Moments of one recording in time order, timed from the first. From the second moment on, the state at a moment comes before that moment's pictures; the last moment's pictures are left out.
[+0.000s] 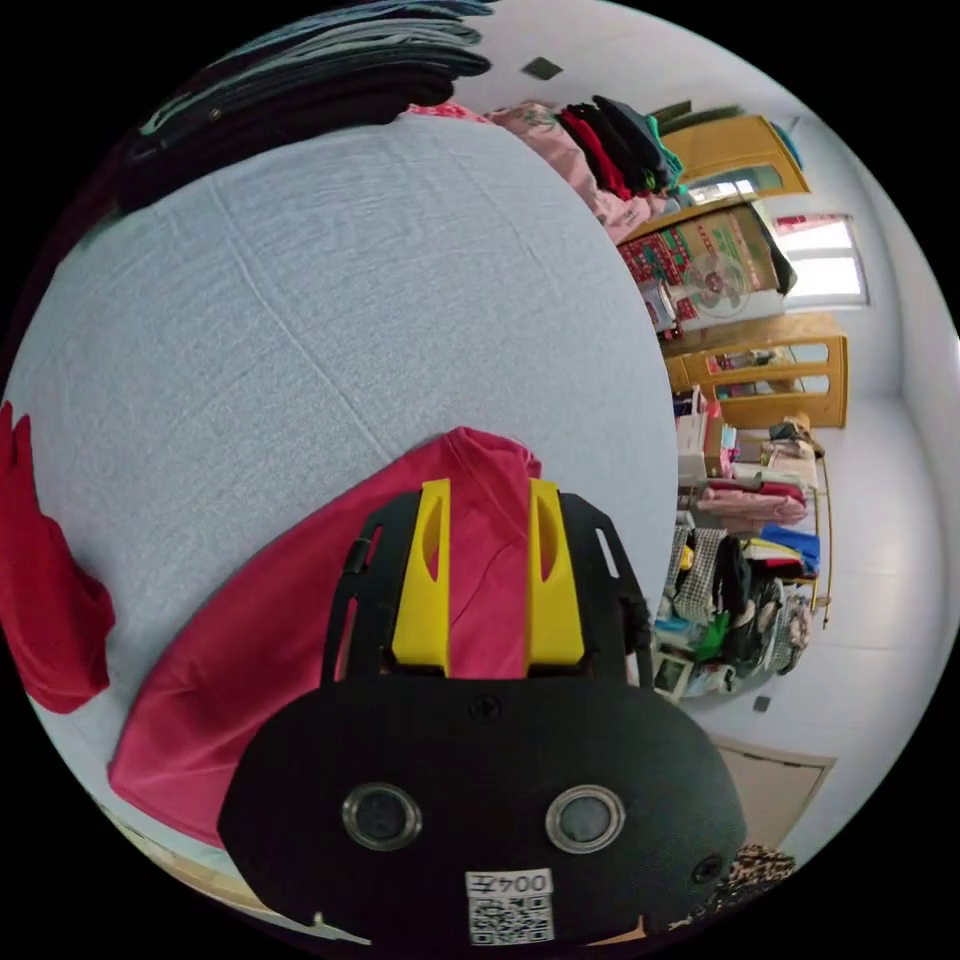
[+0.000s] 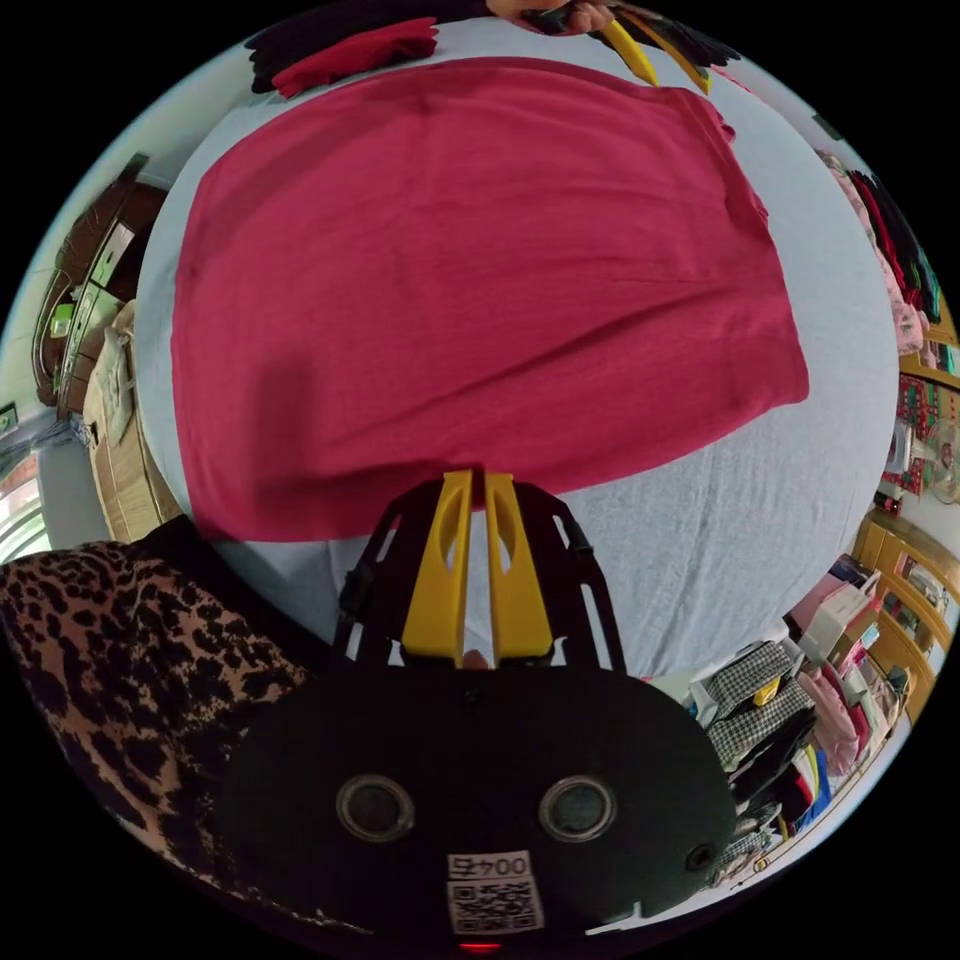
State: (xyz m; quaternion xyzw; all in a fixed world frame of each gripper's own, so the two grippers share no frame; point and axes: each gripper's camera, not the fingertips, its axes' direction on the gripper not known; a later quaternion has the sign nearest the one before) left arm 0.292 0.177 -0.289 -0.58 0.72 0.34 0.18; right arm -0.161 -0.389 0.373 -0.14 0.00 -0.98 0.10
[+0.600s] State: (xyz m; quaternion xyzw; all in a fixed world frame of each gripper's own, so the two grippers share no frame) left arm 0.312 0.138 -0.325 -0.55 0.73 0.35 0.18; right arm -0.174 -0.394 0.385 -0.16 -0.02 -0.98 0.09
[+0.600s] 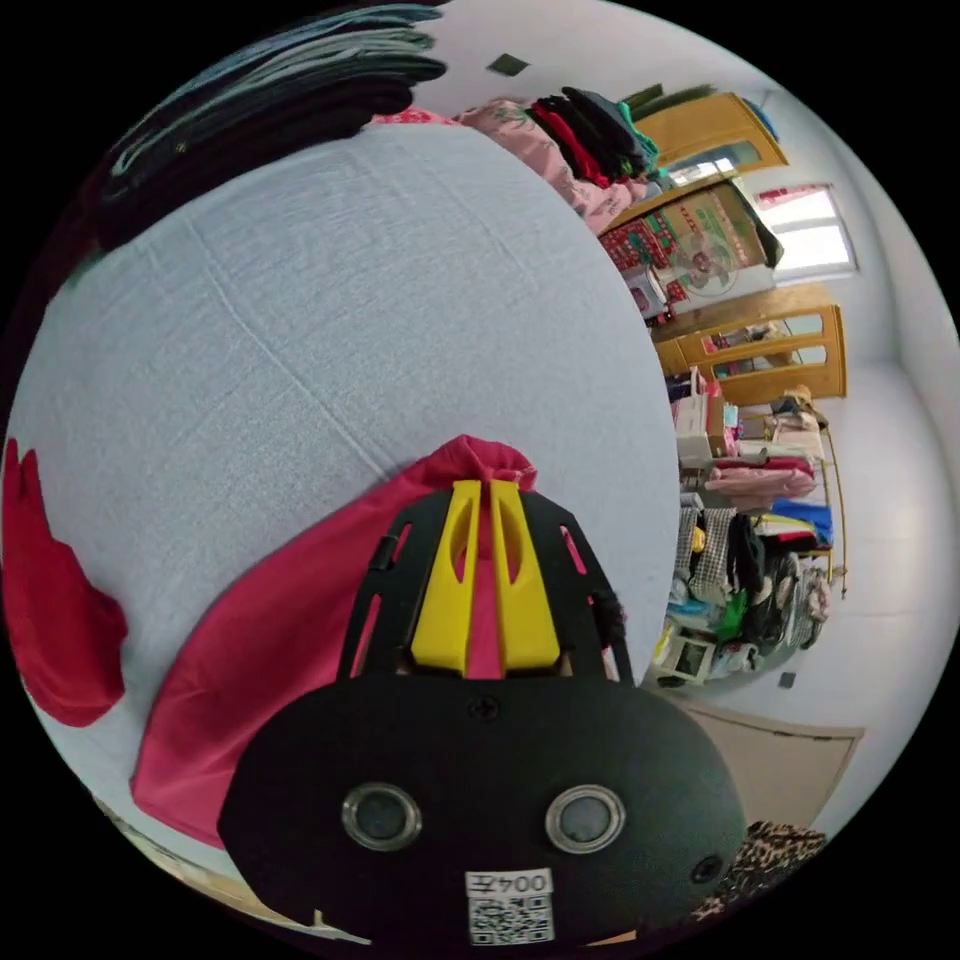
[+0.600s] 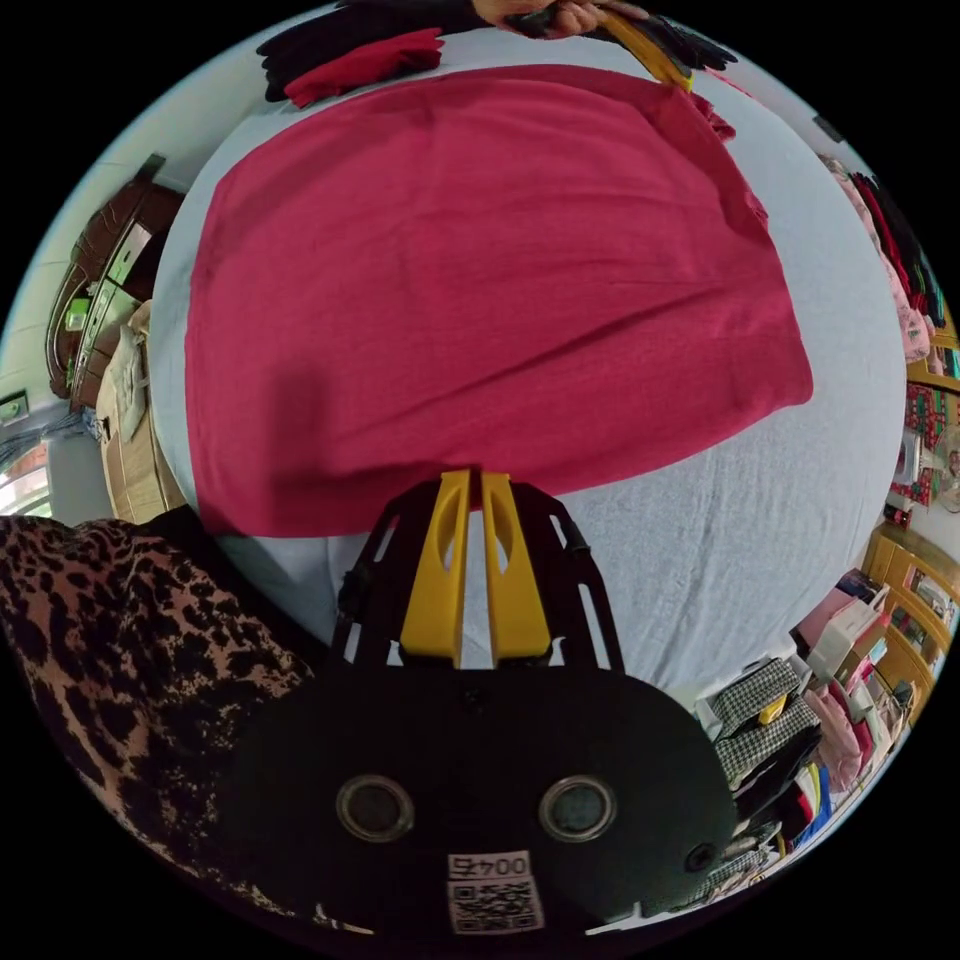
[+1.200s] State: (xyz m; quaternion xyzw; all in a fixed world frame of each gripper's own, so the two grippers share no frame) left arm 0.281 0.046 -0.370 -0.31 0.79 0.51 0.16; right arm -0.164 -0.391 0.390 -0.14 -0.02 -0.99 0.09
